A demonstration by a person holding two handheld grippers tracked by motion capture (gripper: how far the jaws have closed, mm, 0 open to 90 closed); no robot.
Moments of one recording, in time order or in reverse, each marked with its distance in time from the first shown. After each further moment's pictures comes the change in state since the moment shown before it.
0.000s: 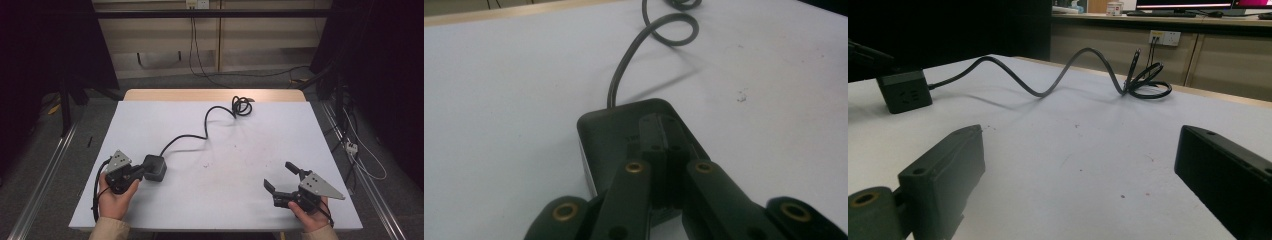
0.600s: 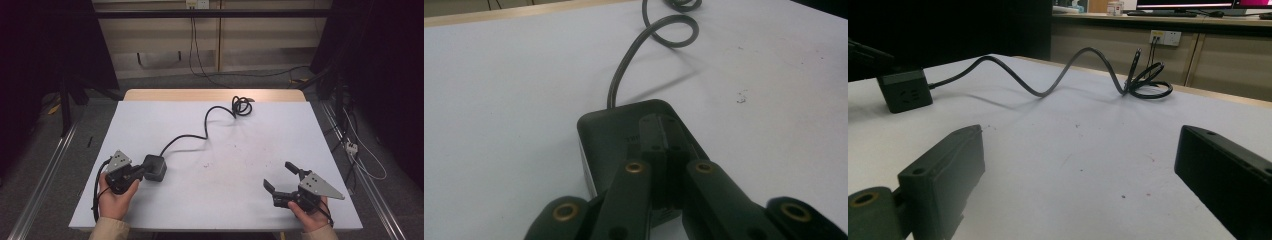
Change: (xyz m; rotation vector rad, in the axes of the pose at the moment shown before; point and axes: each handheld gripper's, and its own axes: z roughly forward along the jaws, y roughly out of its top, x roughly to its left) left arm 0.002 0.000 0.000 -0.010 -0.010 -0.018; right arm 0.000 0.000 0.001 0.001 0.002 0.000
